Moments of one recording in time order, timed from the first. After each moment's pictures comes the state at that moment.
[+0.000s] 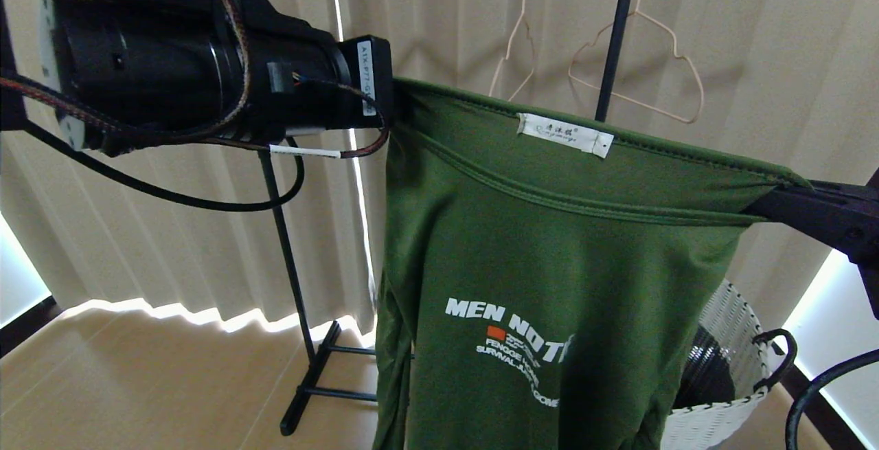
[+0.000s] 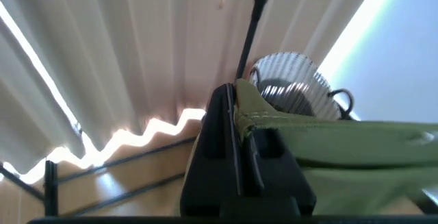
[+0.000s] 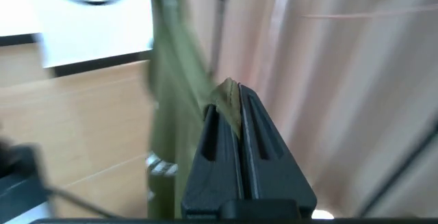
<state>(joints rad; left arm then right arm) -0.67 1.62 -1.54 0.15 0.11 -0.18 0.32 1.12 -0.68 -0.45 0.56 0.05</state>
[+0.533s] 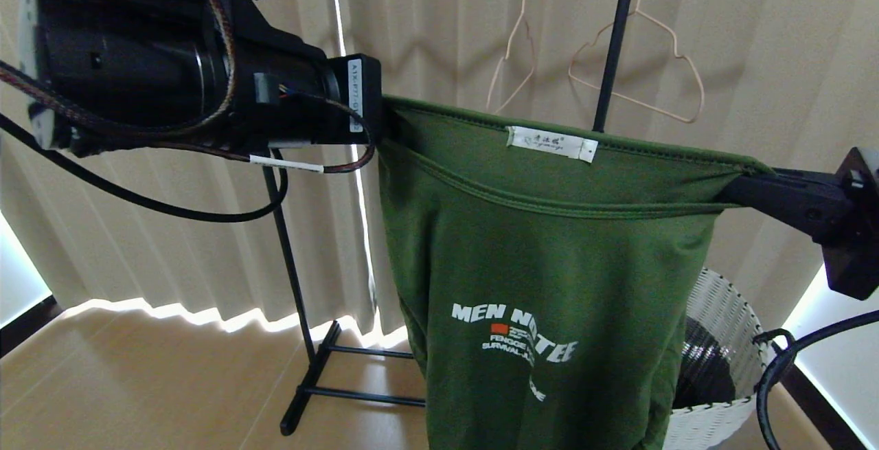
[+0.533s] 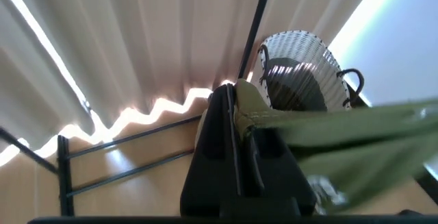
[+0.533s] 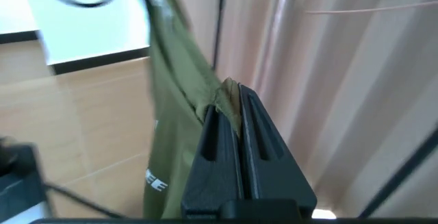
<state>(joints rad) -0.67 1.61 -1.57 0.28 0.11 -0.18 0.31 1.20 -0.73 -0.46 0.52 0.04</state>
